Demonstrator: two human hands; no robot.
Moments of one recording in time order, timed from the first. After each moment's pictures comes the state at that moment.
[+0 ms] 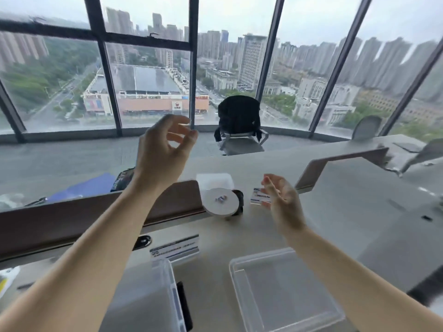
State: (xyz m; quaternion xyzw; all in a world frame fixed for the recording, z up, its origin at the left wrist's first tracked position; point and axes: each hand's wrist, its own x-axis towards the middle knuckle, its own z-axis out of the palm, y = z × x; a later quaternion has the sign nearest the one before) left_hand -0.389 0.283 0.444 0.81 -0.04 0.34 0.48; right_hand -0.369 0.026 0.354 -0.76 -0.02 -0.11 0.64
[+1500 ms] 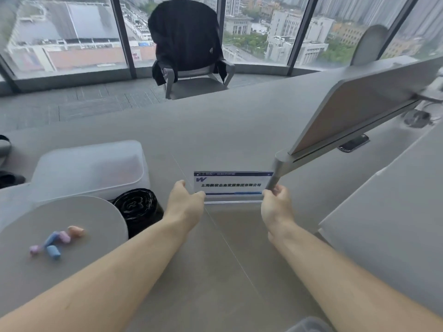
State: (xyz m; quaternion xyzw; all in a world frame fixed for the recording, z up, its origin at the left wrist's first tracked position) left_hand 0.072 -0.015 -0.009 0.79 0.19 -0.12 0.57; right_hand 0.065 -0.192 -0.024 -0.72 0.33 -0.06 0.60
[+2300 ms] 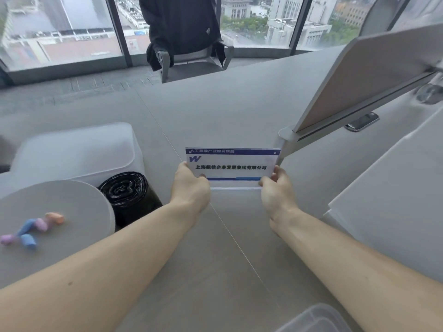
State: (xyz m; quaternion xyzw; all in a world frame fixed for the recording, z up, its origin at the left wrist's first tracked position) left_hand 0.086 -0.039 -0.034 0.79 0.18 -0.06 0.58; right_hand 0.065 -0.195 -0.041 -0.72 0.28 -0.05 0.63
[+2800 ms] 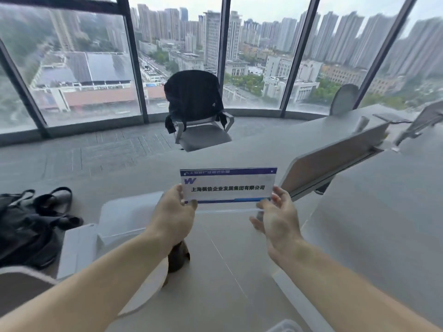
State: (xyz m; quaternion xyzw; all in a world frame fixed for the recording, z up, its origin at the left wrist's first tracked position) left_hand -0.008 0.040 0.200 0.84 0.06 -0.01 0.54; right_hand -0.025 -0.154 0.194 -0.63 0.22 -0.10 0.74
